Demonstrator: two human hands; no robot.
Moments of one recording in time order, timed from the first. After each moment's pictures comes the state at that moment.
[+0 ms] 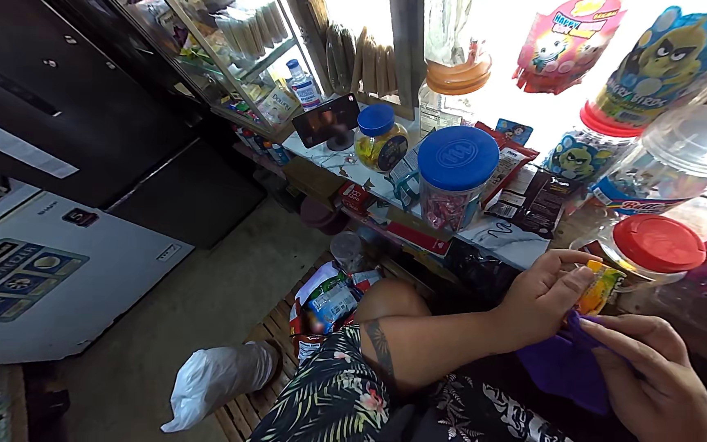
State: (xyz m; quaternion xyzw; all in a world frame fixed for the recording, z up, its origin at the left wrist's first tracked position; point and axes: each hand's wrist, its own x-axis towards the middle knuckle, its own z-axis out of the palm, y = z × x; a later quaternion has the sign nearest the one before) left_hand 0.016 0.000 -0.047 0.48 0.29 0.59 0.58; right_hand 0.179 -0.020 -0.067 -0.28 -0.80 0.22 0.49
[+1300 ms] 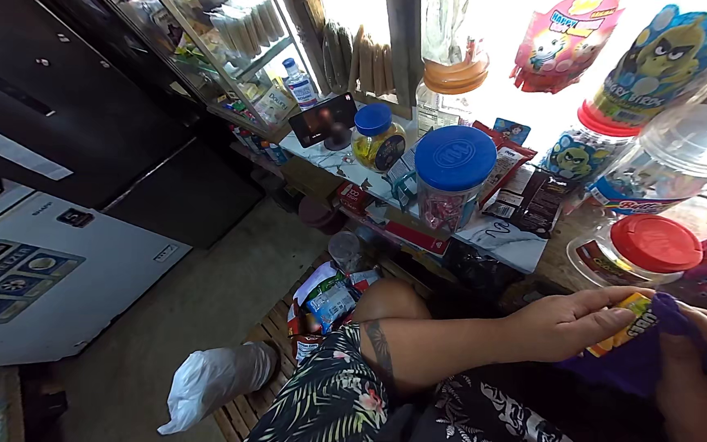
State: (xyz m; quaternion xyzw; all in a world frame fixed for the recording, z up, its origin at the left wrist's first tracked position) left_hand 0.021 -0.005 -0.045 0.60 0.26 0.45 0.61; right_hand 0.204 -0.005 -0.061 -0.38 -0.74 0.12 0.54
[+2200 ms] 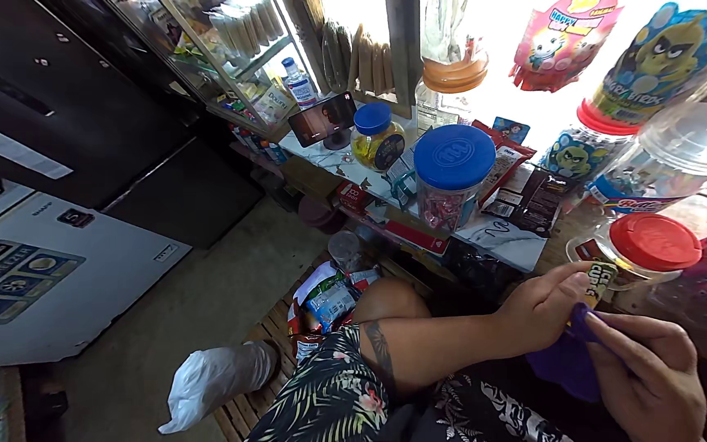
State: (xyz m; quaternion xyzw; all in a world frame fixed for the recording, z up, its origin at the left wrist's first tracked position) left_hand 0.019 -0.002 -0.061 0.58 0.31 0.55 0.52; right_hand 0.178 -0.020 -0.069 -0.31 -0.80 0.15 0.50
